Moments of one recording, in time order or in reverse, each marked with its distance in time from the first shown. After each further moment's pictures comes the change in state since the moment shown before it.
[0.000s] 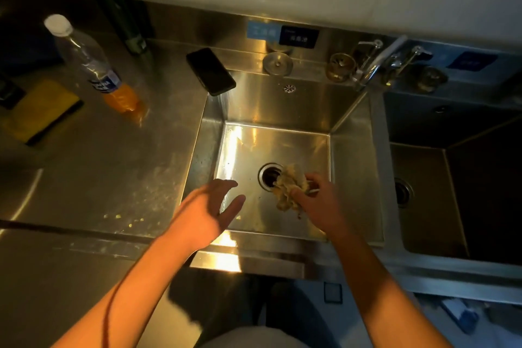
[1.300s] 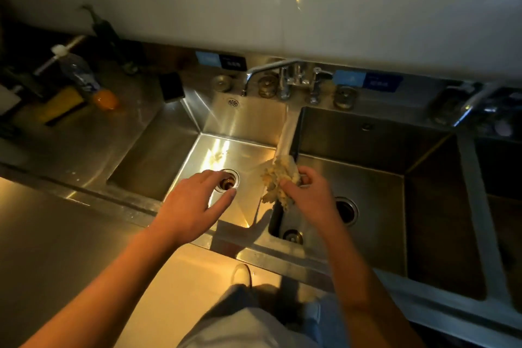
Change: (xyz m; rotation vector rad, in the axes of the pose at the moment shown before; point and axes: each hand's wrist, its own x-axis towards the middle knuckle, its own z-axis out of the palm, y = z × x) left_hand -0.052 0.312 0.125 0.264 0.228 -0.023; right_hand -0.020 0.087 -0.290 0.237 -0.200 -0.173
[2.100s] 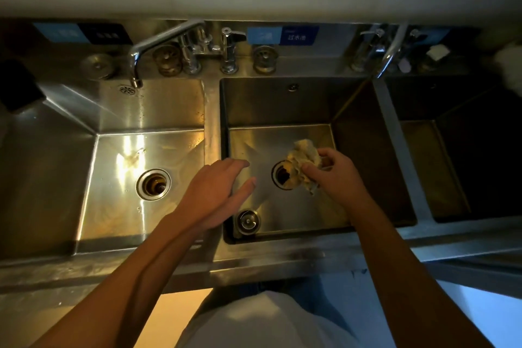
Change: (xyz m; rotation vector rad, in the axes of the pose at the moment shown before) left_hand 0.126 0.064 0.082 -0.197 -0.318 0.337; right_hand 0.018 0.045 -0.119 -0.274 0.340 0.181
